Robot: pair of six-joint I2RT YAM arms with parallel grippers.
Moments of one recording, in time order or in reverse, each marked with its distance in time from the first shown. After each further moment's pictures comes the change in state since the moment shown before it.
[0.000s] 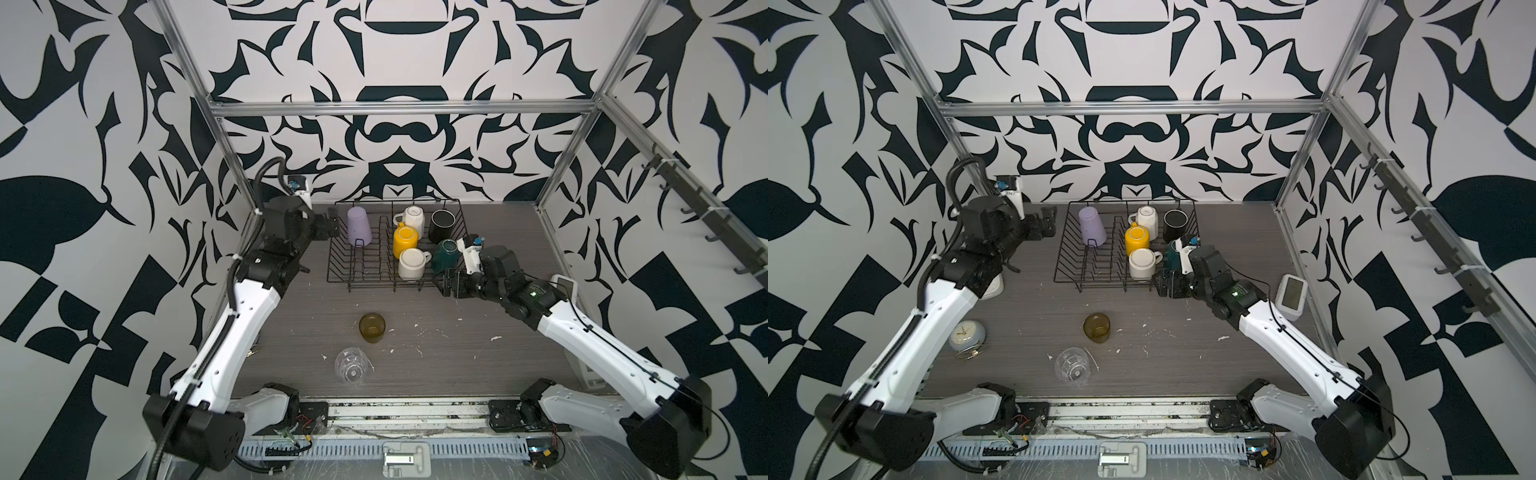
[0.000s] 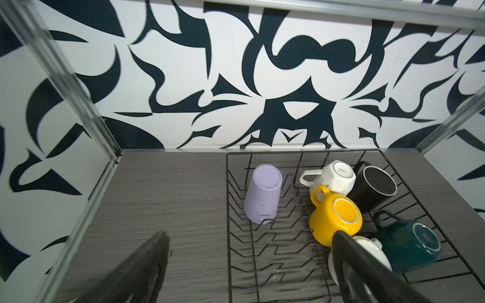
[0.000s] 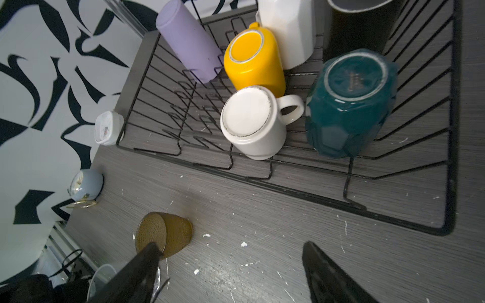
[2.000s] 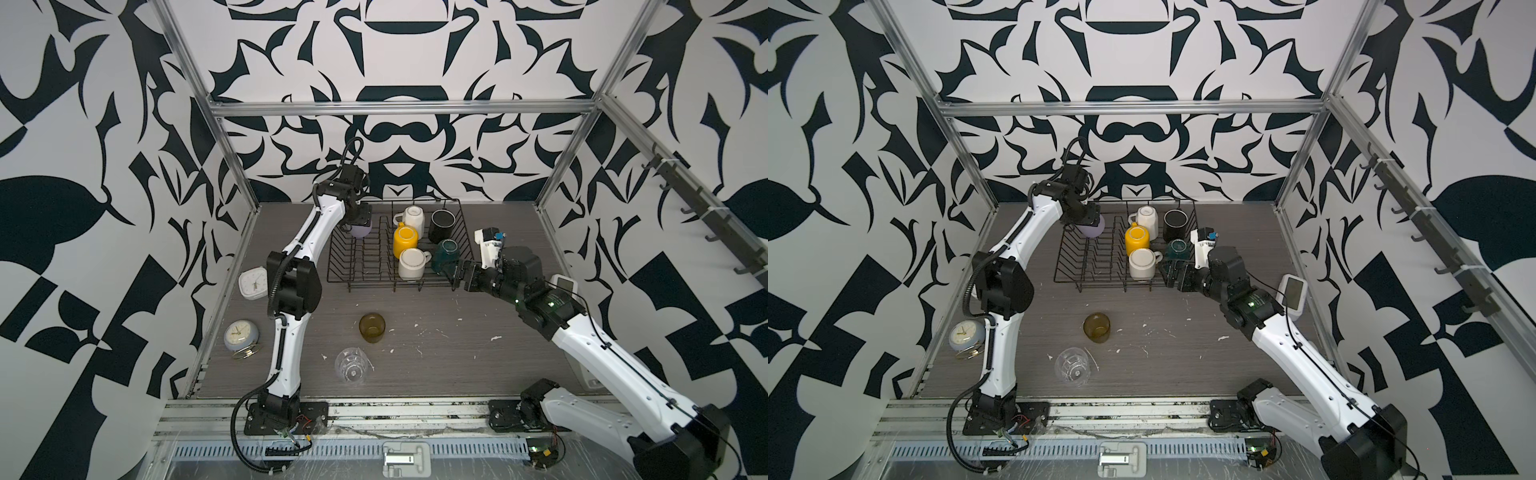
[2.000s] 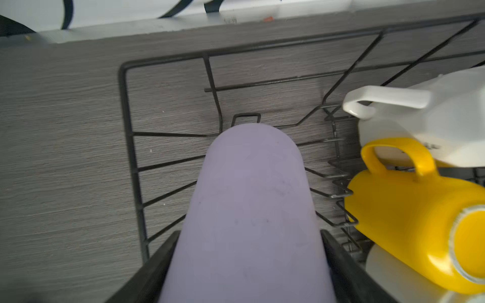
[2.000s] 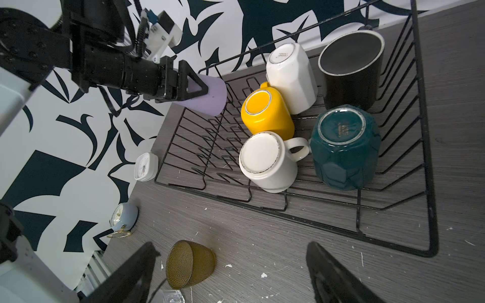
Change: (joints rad) left arm -0.071 1.129 1.080 -0.708 0.052 -0.002; right arm -0.114 -0.136 -0.071 0.153 -0.082 0.071
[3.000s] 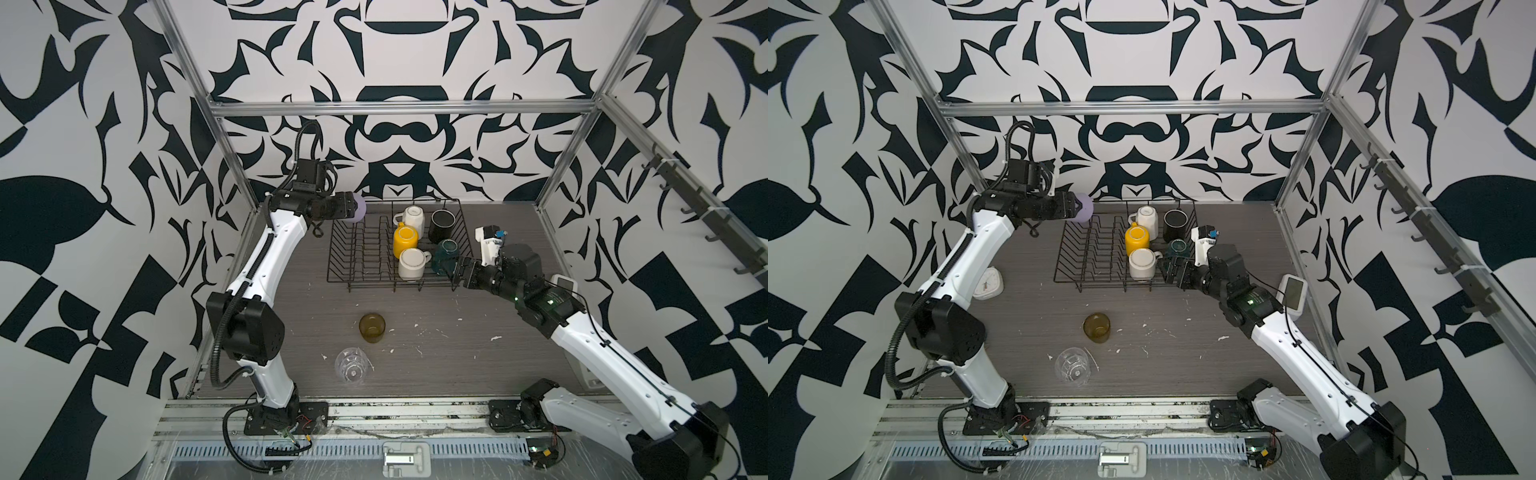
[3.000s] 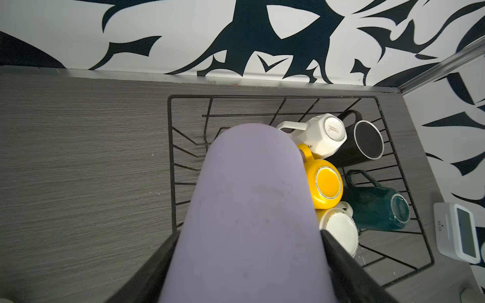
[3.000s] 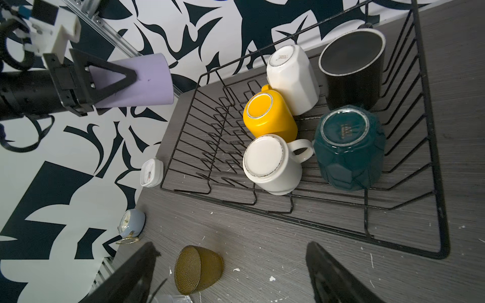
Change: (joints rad) left arm 0.074 -0.494 -0.424 0.235 0.200 -0.075; right arm 0.000 0.015 0.018 0.005 0.000 0.043
